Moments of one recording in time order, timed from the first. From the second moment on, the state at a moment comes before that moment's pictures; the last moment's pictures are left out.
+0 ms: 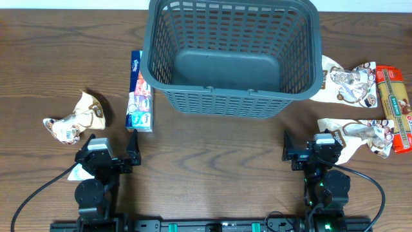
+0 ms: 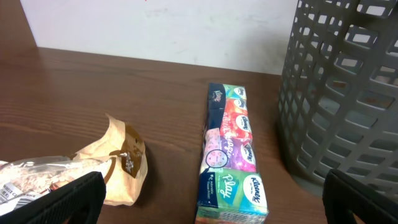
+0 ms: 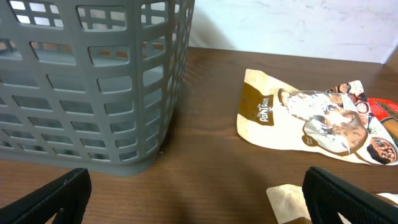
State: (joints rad) left arm 0.05 0.01 0.07 -0.23 0.03 -0.09; right arm 0.00 0.15 0.01 -0.07 0.00 -0.06
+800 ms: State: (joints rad) left arm 0.05 0.01 0.07 -0.23 0.03 -0.09; right arm 0.00 0.18 0.26 -0.31 0.38 0.21
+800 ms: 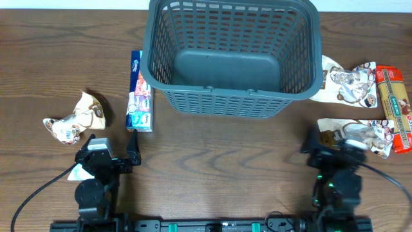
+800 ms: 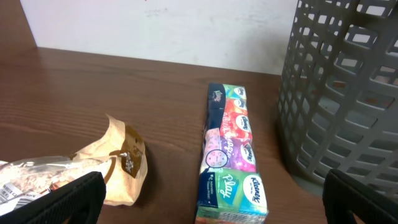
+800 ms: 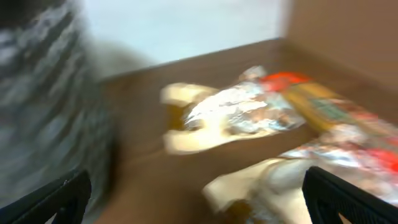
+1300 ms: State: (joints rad) left arm 0.05 0.01 0.07 -0.23 0.03 -0.09; right arm 0.00 0.59 0.97 -0.85 0.57 0.29
